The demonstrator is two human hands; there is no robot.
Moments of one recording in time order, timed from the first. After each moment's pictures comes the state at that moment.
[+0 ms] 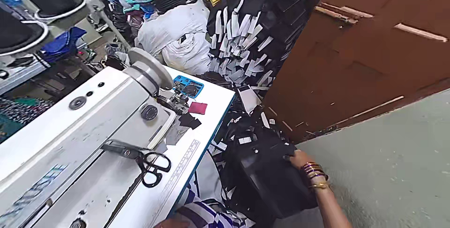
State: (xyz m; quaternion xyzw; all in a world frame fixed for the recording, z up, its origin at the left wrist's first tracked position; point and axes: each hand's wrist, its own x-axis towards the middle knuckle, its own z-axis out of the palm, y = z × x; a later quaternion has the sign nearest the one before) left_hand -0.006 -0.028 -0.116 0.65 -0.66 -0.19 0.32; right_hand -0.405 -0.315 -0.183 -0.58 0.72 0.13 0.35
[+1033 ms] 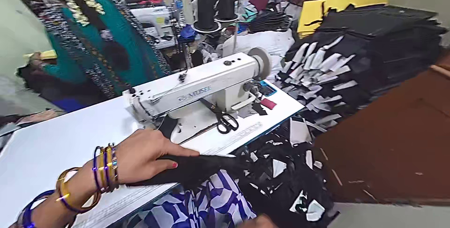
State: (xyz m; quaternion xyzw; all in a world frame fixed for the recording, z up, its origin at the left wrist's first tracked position) left_hand 0.085 0.079 0.107 0.65 -0.75 -0.10 0.10; right_hand -0.236 -0.034 -0.040 -0.86 0.02 -0.20 0.46
